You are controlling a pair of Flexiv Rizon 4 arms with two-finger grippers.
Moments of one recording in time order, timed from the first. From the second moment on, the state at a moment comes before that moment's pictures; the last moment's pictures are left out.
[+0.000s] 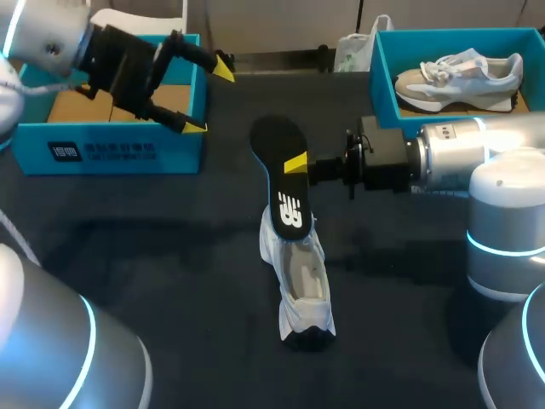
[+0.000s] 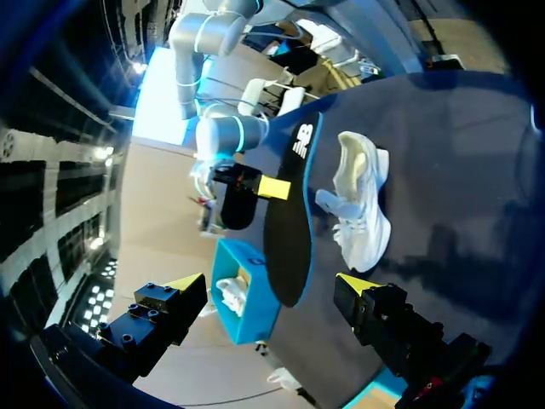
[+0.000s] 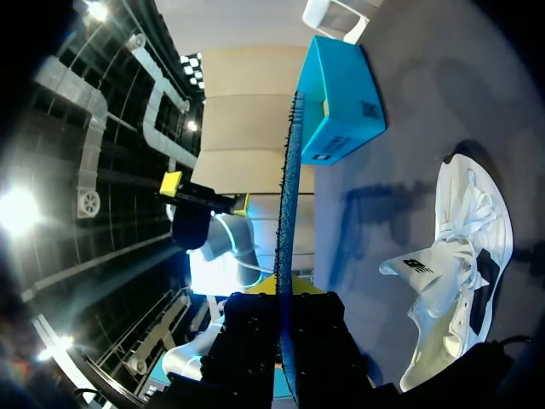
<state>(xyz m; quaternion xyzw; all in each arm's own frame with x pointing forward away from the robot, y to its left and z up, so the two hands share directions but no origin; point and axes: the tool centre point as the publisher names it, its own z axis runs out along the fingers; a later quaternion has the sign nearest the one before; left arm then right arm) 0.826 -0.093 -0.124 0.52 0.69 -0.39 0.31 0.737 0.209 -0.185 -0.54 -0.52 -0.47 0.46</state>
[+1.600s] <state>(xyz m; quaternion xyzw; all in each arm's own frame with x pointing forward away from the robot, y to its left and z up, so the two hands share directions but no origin) 0.801 -0.132 -0.185 0.43 0.59 -0.49 0.48 0.737 0.209 -0.185 -0.54 -0.52 -0.47 0.46</state>
